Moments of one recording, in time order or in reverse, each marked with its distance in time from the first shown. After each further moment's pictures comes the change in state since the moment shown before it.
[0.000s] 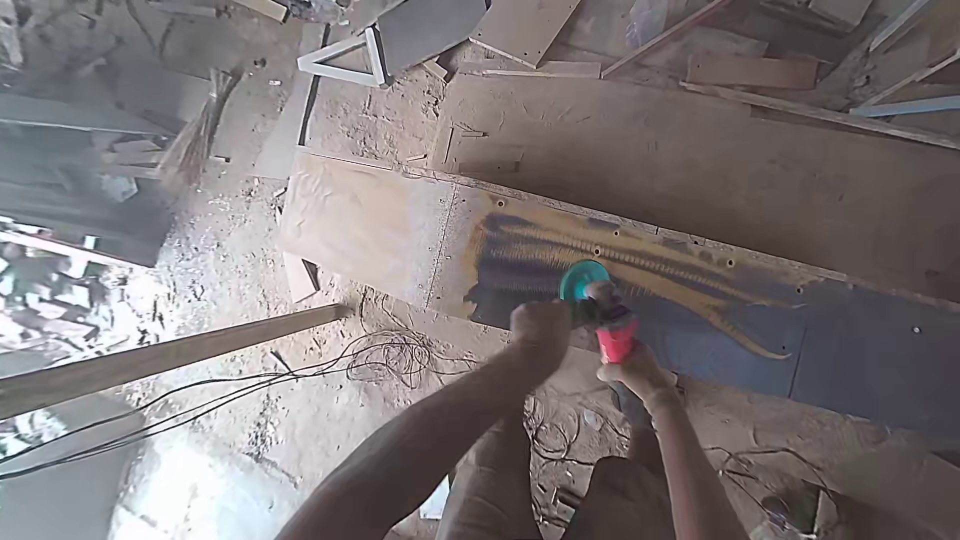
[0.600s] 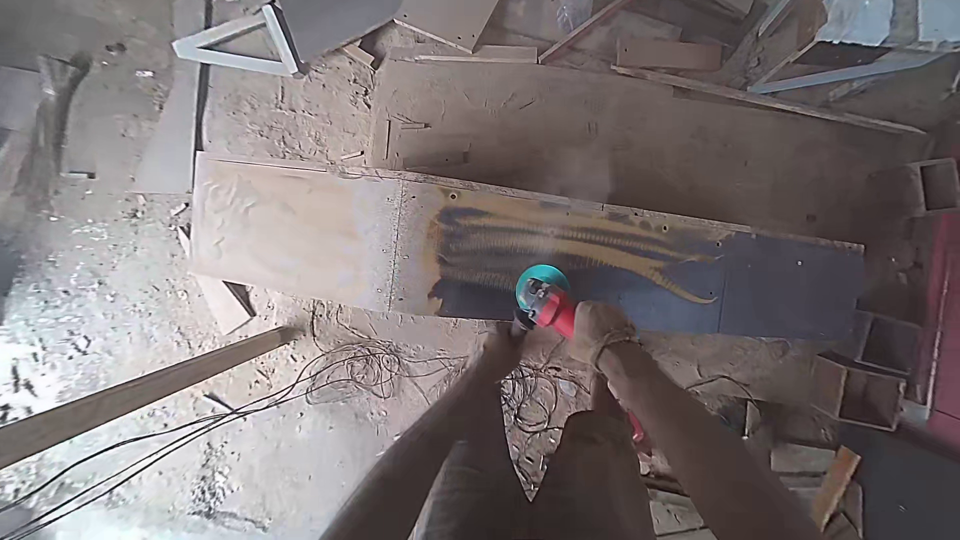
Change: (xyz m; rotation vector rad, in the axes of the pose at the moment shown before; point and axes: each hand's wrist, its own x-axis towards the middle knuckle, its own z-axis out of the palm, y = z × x) left_hand 0.056 -0.065 0.136 -0.529 -0.056 0.156; right_hand -0.087 -0.149 -0.037 -0.828 -0.178 0.200
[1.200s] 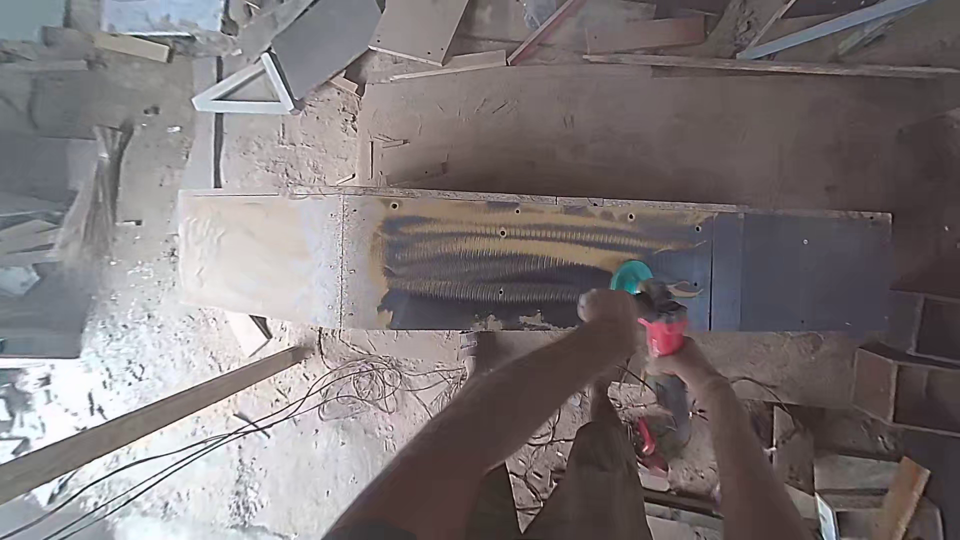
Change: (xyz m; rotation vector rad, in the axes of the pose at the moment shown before) left_hand -0.006 0.324 0.076 0.574 -0.102 0.097; right_hand 0.140 0.297 0.179 1.049 0.223 0.062
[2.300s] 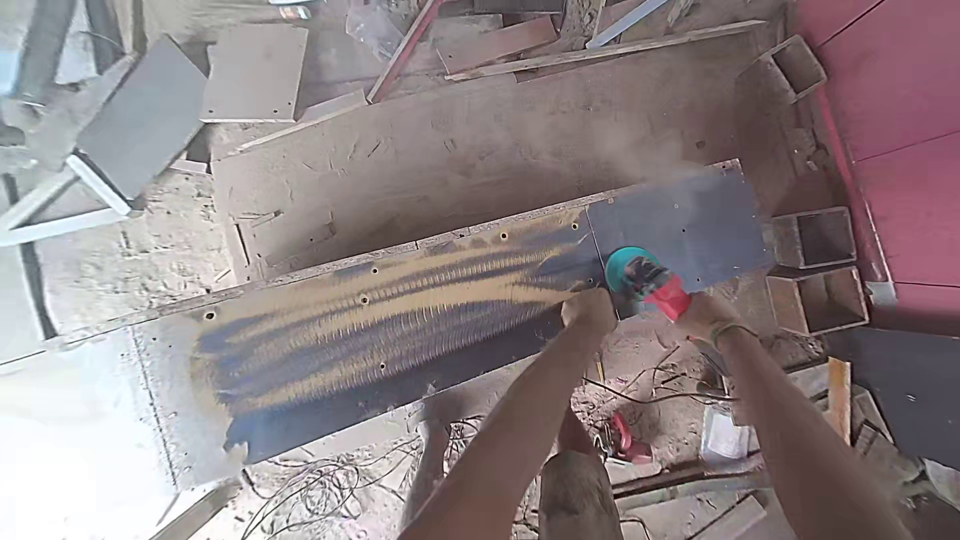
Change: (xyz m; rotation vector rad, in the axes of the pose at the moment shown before) left_hand 0.138 0.163 0.061 0.065 -0.029 0.098; right_hand 0.025 0.045 -0.199 -0.518 0.094 0.347
